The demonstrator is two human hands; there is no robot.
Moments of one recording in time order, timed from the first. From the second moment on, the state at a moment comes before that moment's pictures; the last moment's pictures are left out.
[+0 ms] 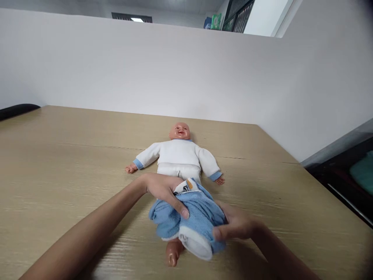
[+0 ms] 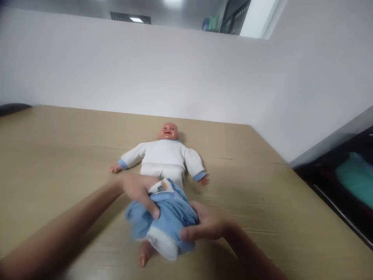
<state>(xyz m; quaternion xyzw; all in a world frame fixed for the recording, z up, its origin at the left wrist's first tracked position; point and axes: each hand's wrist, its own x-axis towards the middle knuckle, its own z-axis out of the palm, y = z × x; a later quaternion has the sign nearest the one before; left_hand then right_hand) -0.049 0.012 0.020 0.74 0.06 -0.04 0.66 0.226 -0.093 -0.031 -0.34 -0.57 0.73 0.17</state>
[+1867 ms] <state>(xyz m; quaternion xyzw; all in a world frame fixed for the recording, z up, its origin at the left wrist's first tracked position) -0.035 -0.037 0.039 0.91 0.25 -0.13 0.31 0.162 -0.222 -0.072 -0.71 -0.54 0.23 0.40</state>
